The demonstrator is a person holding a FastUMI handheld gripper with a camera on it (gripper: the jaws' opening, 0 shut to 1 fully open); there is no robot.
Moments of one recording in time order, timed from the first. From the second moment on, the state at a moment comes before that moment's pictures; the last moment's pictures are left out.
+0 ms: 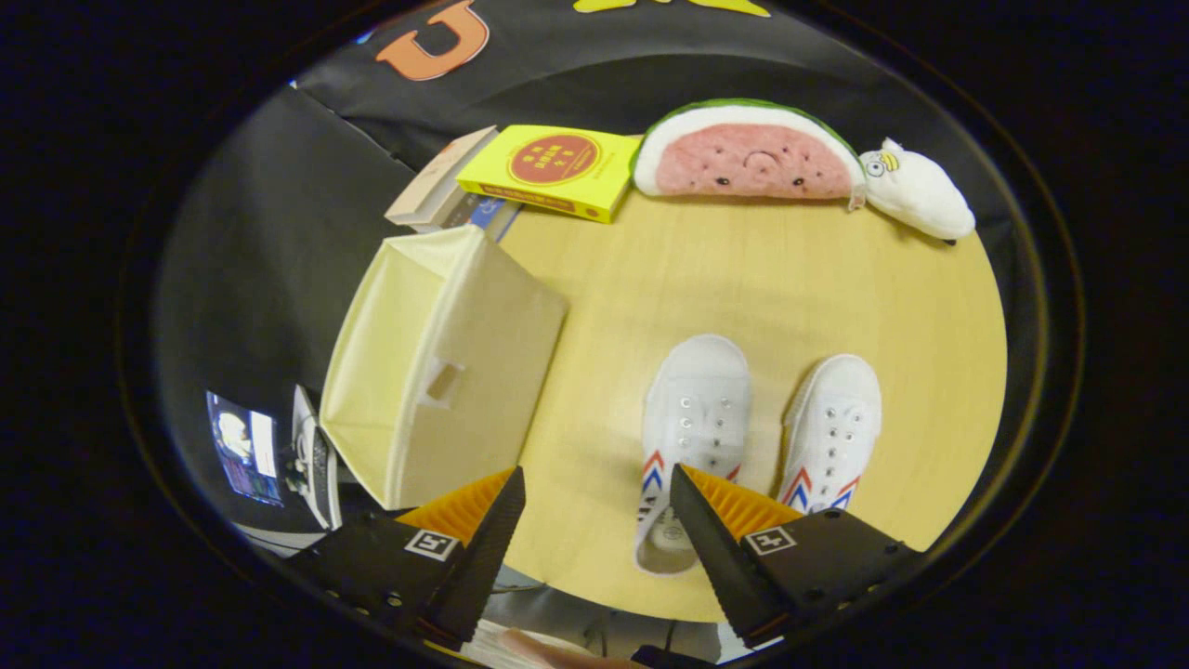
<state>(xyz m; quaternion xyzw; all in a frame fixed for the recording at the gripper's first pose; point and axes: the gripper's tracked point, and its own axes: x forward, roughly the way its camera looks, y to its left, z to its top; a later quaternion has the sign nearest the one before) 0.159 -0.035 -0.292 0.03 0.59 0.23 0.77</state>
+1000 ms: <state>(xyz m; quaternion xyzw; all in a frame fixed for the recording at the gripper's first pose) 0.165 -0.085 -0.395 0.01 0.62 0.21 0.76</state>
